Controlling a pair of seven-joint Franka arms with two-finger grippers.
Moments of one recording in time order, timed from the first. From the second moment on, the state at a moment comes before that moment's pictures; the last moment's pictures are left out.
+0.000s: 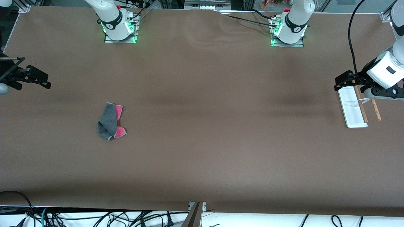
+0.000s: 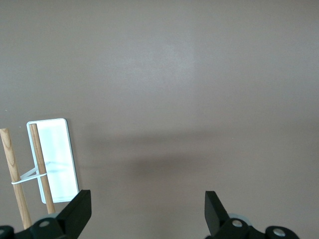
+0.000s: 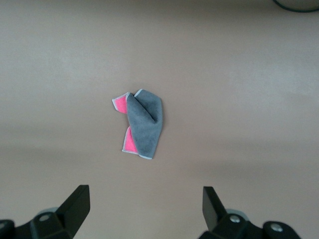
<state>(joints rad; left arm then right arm) 0.01 0.01 0.00 -1.73 -0.01 1.71 0.06 -0.03 0.10 0.02 -1.49 0.00 1.60 -0.08</state>
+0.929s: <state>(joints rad) 0.01 0.01 0.00 -1.73 -0.01 1.71 0.06 0.03 0.27 0.03 -1.49 0.05 1.72 -0.08</state>
